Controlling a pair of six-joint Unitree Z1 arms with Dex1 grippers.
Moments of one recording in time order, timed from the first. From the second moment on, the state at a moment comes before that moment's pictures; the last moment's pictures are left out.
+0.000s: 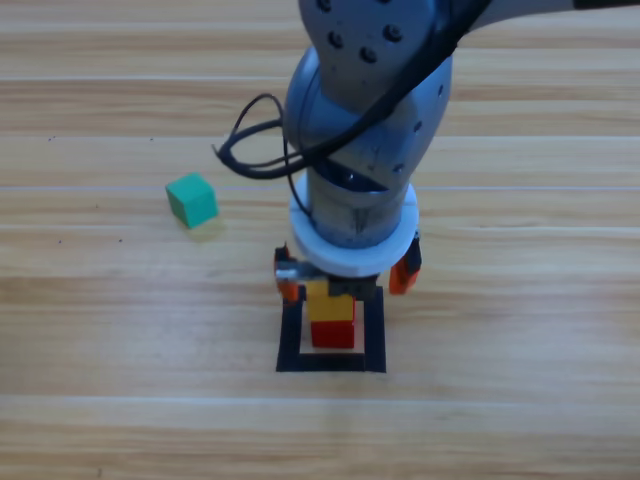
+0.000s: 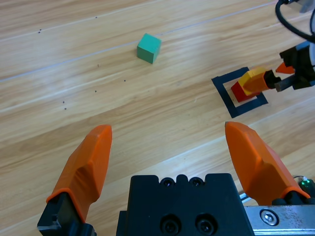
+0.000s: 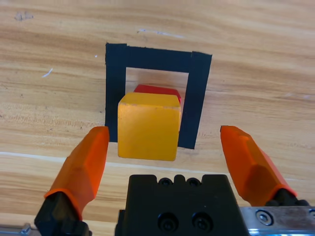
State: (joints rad) arm 0 -0.56 0.91 -0.87 0.61 0.12 -0.24; arm 1 1.09 2.33 -1.99 1.07 -0.20 0.97
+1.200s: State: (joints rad) arm 0 -0.54 2.00 -1.80 0.94 0.20 -0.84; arm 1 0.94 1.36 -0.80 0.20 -0.05 0.31
